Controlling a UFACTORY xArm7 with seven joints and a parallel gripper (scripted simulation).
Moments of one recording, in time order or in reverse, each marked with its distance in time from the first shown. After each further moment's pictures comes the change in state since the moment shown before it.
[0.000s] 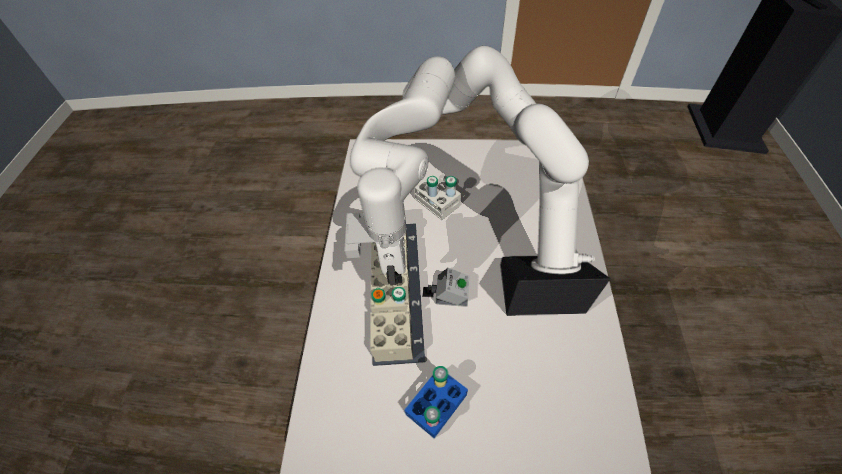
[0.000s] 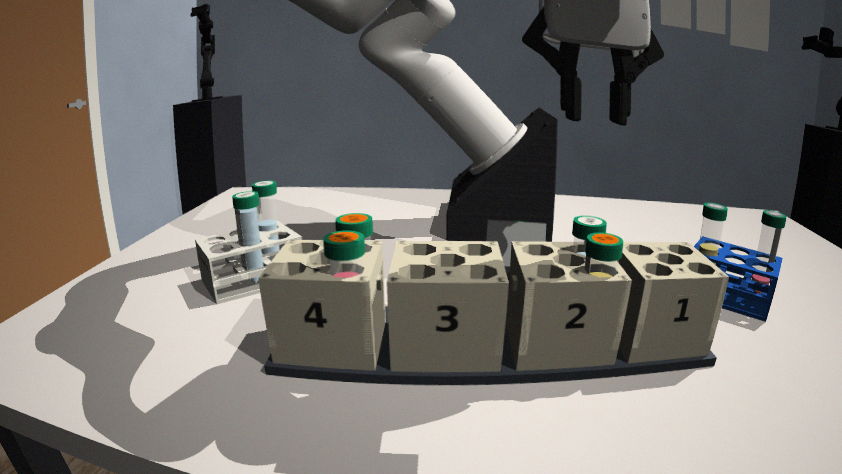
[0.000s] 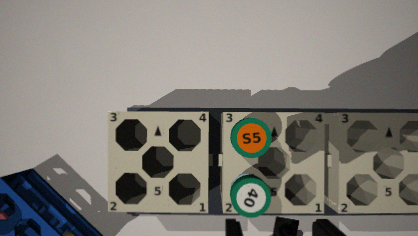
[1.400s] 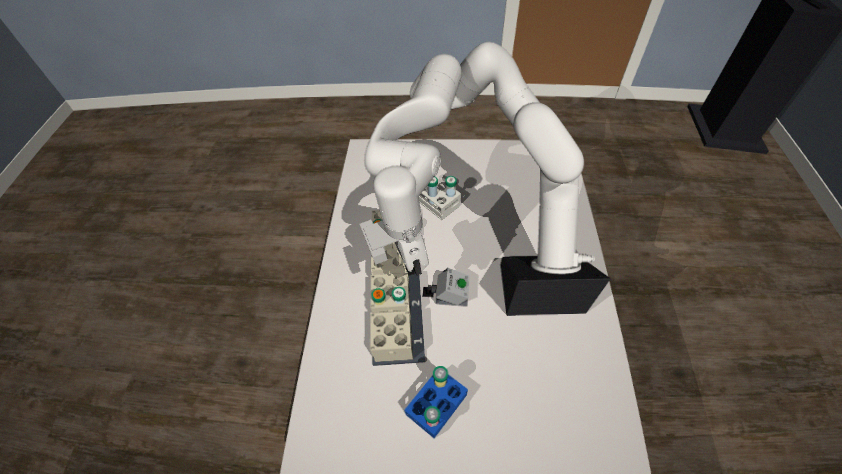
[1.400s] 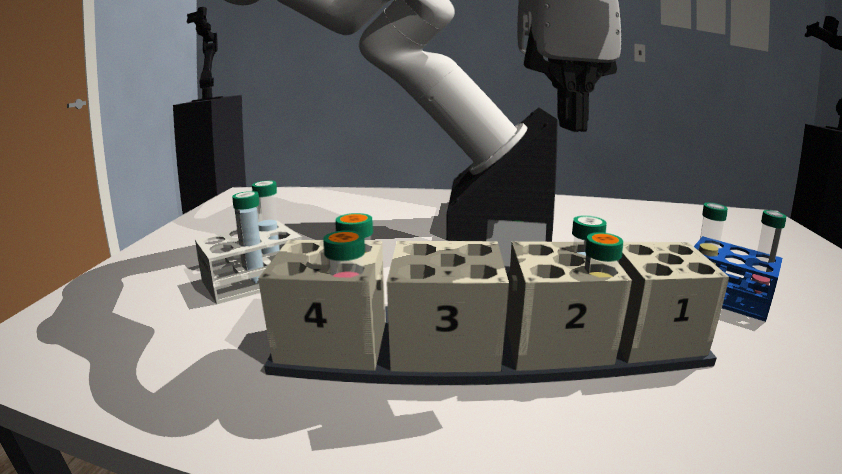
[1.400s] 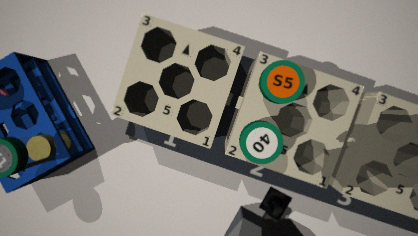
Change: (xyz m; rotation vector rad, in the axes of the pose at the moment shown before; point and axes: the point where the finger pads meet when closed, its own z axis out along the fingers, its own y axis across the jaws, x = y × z) arm -0.041 0.012 0.014 0.029 -0.058 -0.321
